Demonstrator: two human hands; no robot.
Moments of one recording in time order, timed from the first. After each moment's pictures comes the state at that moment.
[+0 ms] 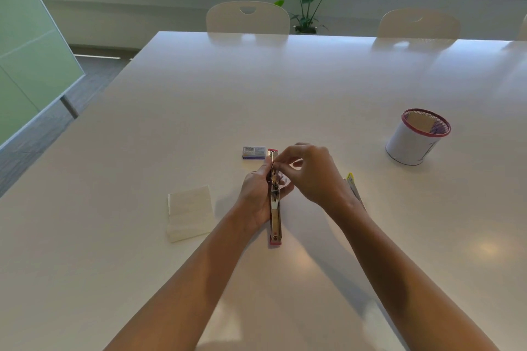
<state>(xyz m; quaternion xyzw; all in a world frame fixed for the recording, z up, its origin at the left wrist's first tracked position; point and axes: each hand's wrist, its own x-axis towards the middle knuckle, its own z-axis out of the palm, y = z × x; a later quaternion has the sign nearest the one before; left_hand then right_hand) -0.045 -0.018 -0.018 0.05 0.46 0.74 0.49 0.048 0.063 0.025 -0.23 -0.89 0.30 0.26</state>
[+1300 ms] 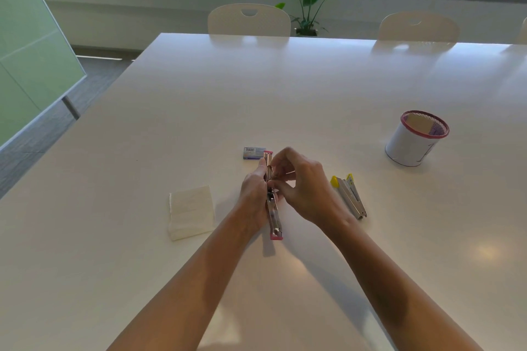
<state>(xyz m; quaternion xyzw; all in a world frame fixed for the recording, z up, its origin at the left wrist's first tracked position) -0.040 -0.026 -0.010 0.03 0.52 0.72 0.46 0.053 0.035 0.017 -0.19 -0.87 0.36 0.28</state>
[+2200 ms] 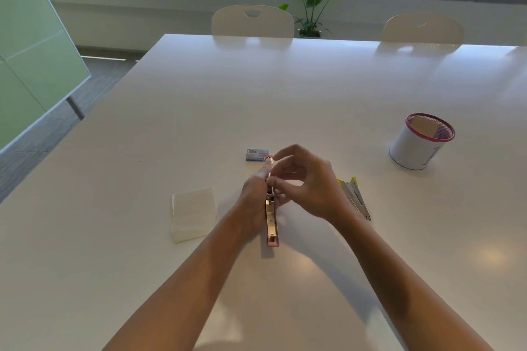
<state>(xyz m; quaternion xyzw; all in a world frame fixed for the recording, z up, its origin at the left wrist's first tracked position) -0.046 -0.029 -0.009 0.06 0.46 0.73 0.51 0.053 0.049 0.013 -0.16 -0.82 0.46 0.31</state>
